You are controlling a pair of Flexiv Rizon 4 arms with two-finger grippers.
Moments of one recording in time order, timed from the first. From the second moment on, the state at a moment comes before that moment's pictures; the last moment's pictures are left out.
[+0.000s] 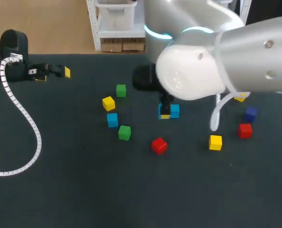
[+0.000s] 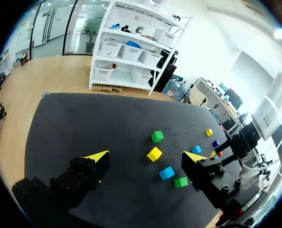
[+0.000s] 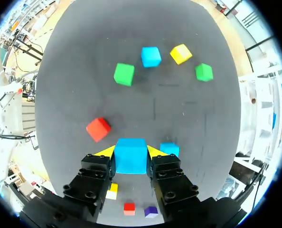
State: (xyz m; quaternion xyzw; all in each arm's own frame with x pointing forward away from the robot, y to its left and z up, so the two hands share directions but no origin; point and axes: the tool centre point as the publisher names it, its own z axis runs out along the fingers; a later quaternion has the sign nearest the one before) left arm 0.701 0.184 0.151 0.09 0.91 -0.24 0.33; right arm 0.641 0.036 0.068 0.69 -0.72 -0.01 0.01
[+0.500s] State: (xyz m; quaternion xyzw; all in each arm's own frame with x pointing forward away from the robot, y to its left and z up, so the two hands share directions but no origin) left arm 0.701 0.184 0.151 0.09 0.91 -0.24 0.33; right arm 0.650 -0.020 0.042 0.67 -0.74 -0.05 0.00
